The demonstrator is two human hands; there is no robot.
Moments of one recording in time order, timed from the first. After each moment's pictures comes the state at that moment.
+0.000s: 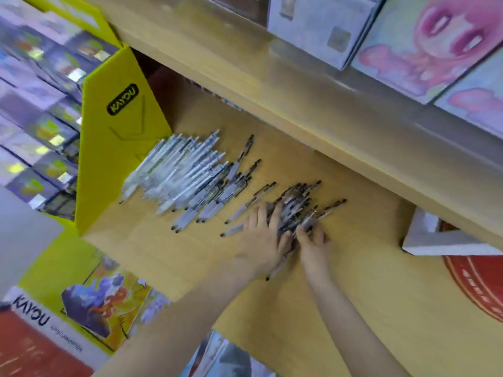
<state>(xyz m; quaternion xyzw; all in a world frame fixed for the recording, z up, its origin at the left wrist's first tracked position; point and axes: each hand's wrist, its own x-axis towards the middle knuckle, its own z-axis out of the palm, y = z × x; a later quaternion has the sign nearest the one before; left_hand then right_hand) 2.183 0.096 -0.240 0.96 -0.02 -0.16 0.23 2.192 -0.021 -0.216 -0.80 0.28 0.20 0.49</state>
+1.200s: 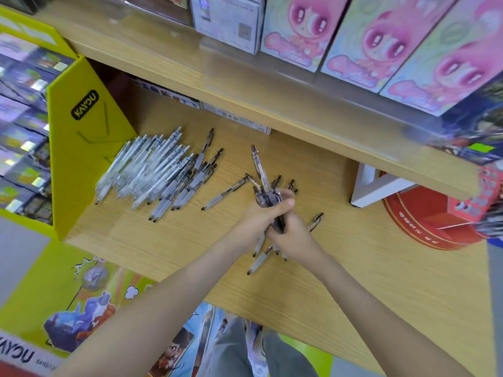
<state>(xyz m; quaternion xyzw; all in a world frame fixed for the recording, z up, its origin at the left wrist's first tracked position) 2.168 0.052 -0.149 0.58 0.14 -0.26 0.76 2.150 -0.056 -0.141 -0.82 -0.05 0.23 0.53</state>
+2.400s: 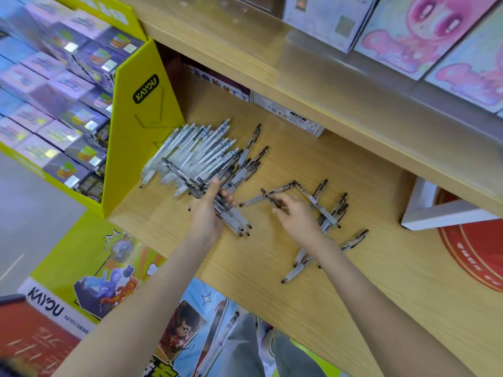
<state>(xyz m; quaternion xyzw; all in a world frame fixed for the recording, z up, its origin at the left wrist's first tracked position) 2.162 0.190 -0.191 0.37 0.36 0.04 0.85 2.201 0.011 -0.188 -0.90 -0.11 0.22 0.35</state>
